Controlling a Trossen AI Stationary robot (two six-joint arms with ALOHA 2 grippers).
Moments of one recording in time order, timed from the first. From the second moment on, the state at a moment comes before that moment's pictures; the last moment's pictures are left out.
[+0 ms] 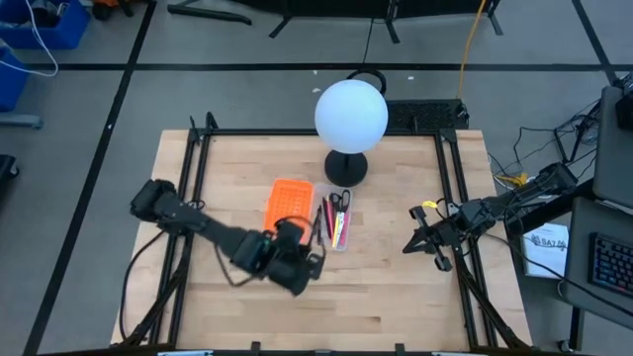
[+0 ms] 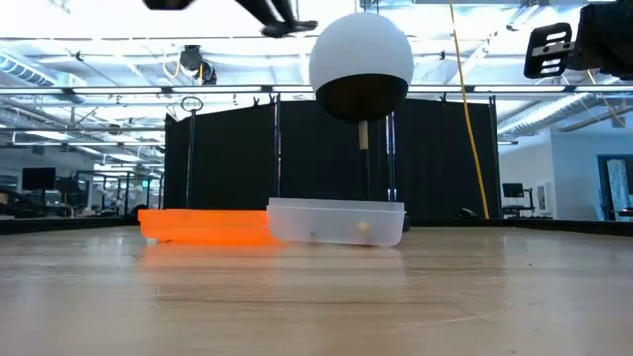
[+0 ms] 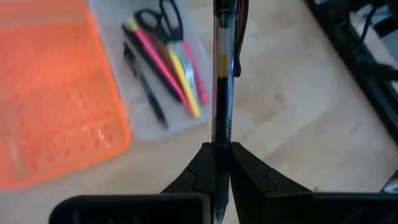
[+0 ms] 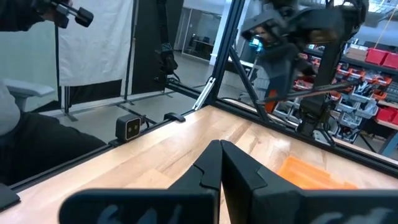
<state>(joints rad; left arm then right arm) -0.45 1.83 1.67 -0.99 -0.55 -1.47 0.40 0.36 0.05 0.33 -0.08 -0.22</state>
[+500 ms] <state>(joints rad) -0.17 1.83 1.67 -0.96 -0.30 -1.30 0.40 0.36 0.05 0.33 -0.08 -0.22</state>
